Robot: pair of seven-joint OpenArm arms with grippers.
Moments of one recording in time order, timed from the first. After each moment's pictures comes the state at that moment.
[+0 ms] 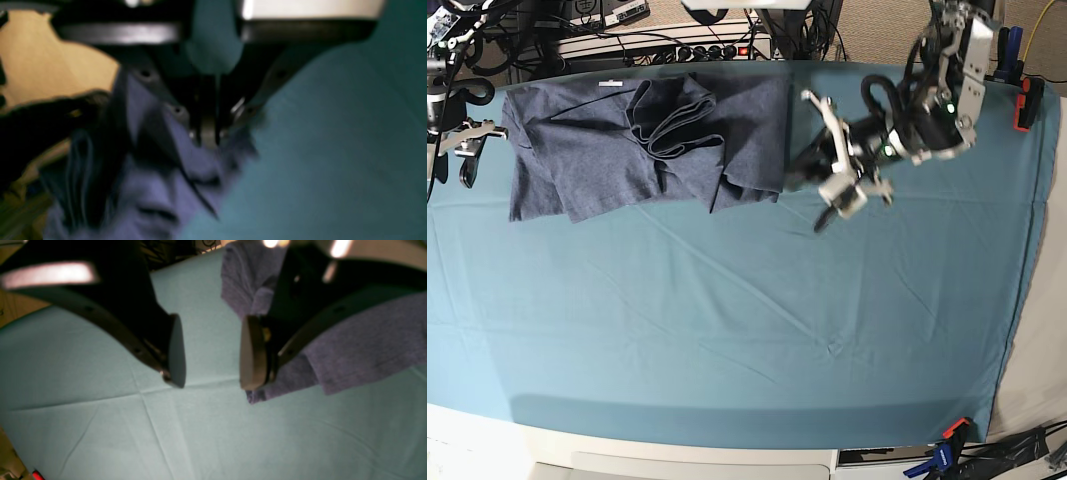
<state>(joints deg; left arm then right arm) 13.5 -16.4 10.7 115.1 -35.5 -31.4 51.9 -20.9 14.0 55.3 117.0 22.0 30.9 -45.2</state>
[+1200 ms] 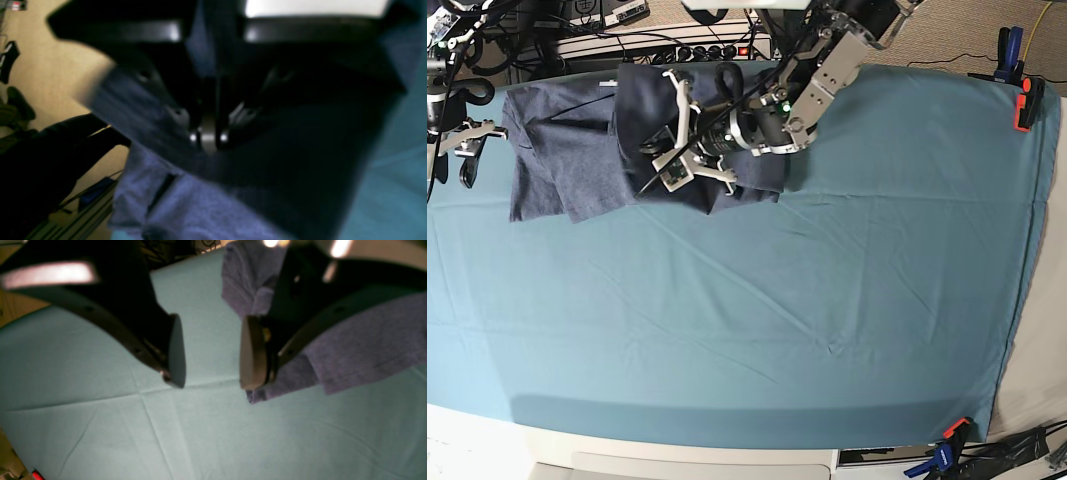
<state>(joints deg) 2.2 2.9 35.9 94.2 -14.7 -28.6 38.7 -20.9 14.0 55.3 117.0 22.1 30.9 -45.2</state>
